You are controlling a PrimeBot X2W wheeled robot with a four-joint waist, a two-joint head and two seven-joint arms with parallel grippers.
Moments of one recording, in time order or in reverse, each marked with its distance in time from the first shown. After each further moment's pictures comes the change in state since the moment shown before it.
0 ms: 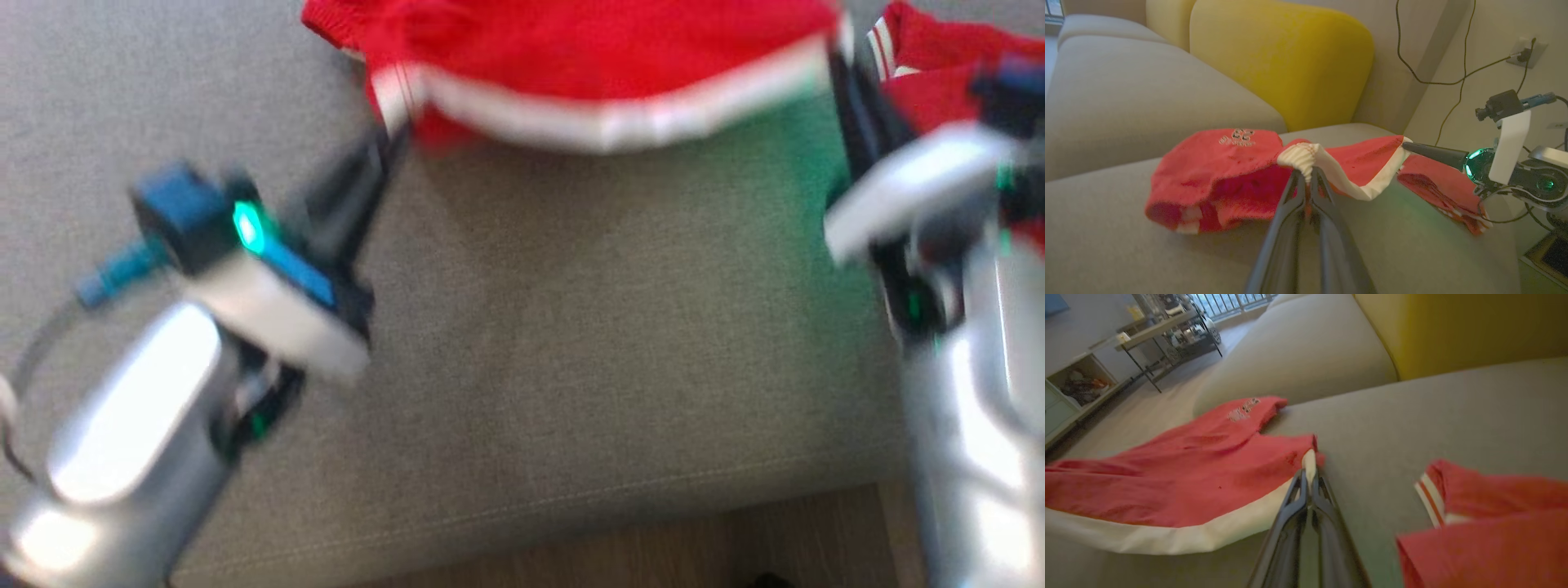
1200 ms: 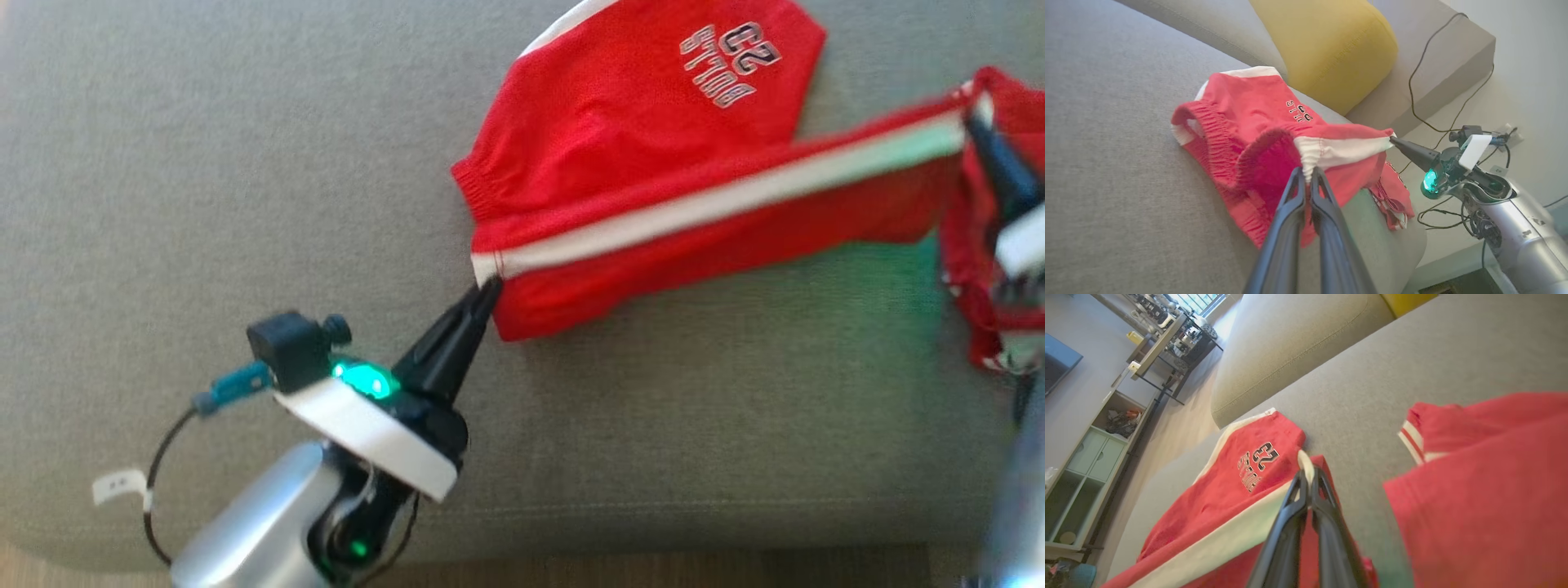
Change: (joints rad) left arm 0.286 -0.162 -0.051 -0.030 -0.267 -0.006 0.000; right arm 0.111 0.027 -0.374 -0.236 0.244 0.000 0.518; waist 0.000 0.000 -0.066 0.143
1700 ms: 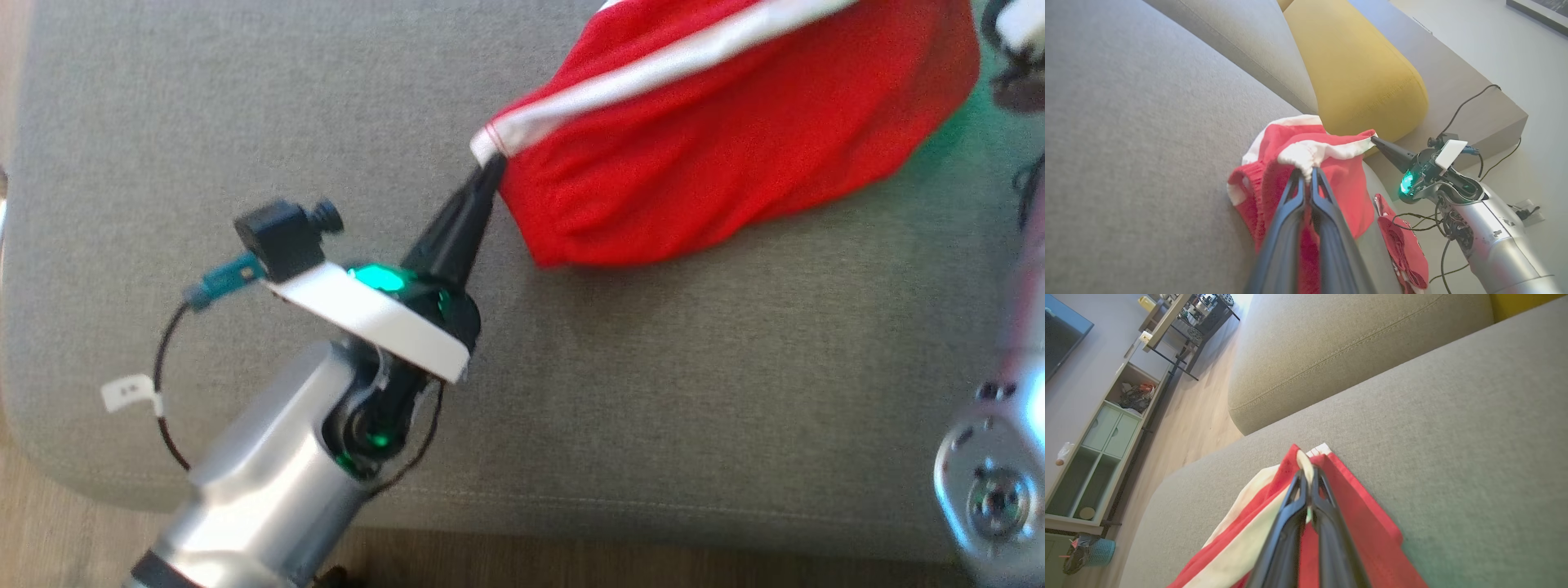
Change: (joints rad) left arm -0.206 -0.096 0.028 0.116 -0.172 0.000 0.000; right arm -0.504 -0.015 -0.001 0.416 -0.210 0.000 -0.012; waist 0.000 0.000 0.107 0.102
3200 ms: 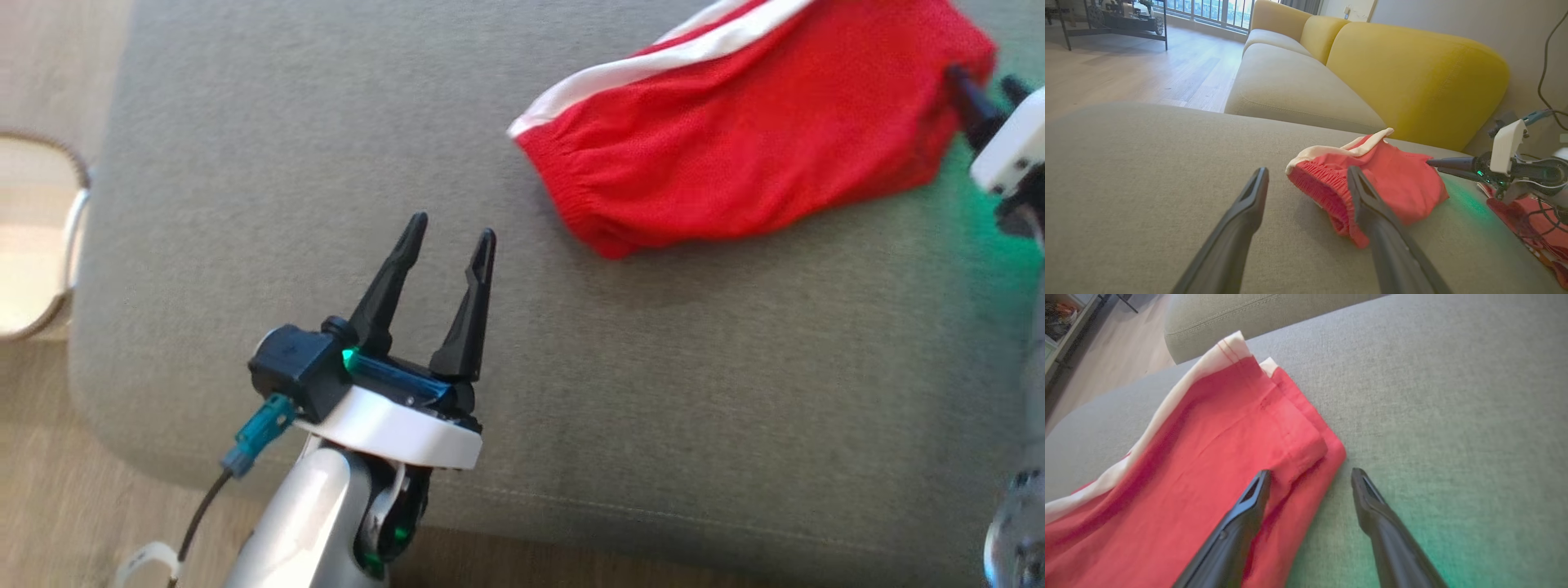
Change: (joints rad) left arm 0.325 -0.164 0.294 -0.163 0.790 0.104 0.000; right arm 0.209 -0.134 0.112 0.110 -0.109 0.000 -0.166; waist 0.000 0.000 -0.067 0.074
